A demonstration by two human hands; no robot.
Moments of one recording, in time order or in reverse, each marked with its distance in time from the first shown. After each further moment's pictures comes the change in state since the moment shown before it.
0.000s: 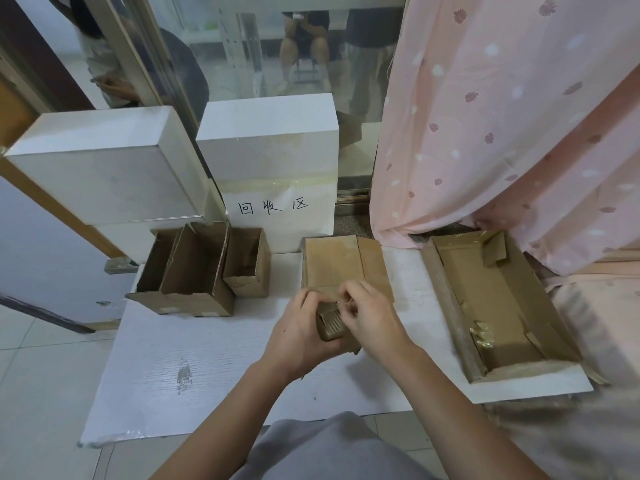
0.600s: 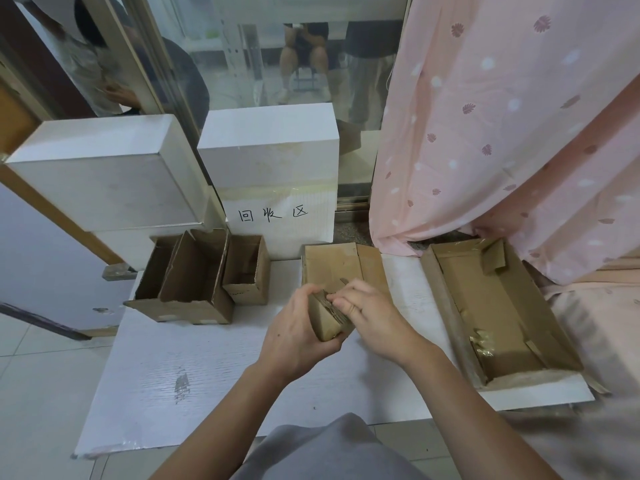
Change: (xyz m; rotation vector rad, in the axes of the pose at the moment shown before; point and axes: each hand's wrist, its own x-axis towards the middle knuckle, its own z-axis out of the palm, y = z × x) left_hand 0.005 0.001 -0.009 -0.036 0.064 -0.051; right_hand 0.016 -0.006 -0.024 0.222 -0.221 0.031
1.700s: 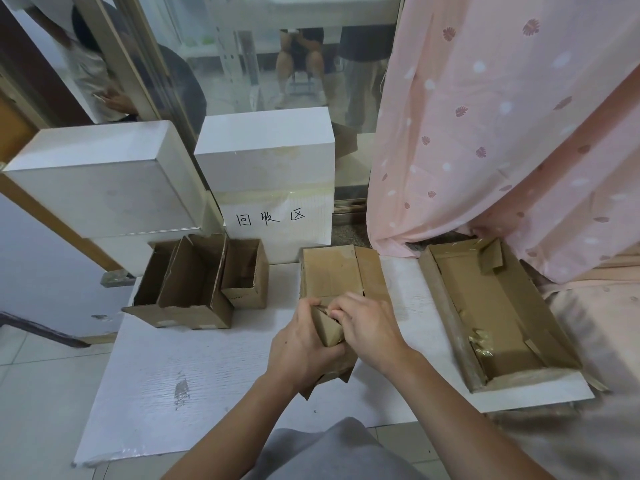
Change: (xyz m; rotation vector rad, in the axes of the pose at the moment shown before) left_hand -0.005 0.014 0.010 0.053 -0.076 -0.207; right_hand -0.004 0.001 0.020 -0.329 0.178 -0.063
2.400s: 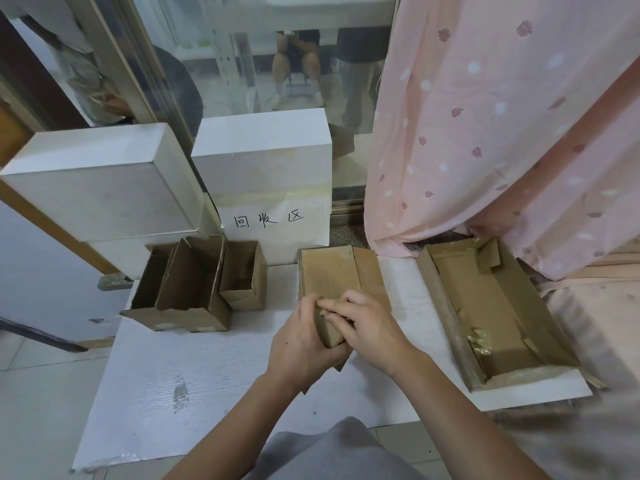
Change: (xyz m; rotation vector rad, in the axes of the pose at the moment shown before) left_hand 0.002 0.000 0.004 -0.002 0.069 0.104; right_hand -0.003 0.006 -0.001 0.181 -0.070 -0.010
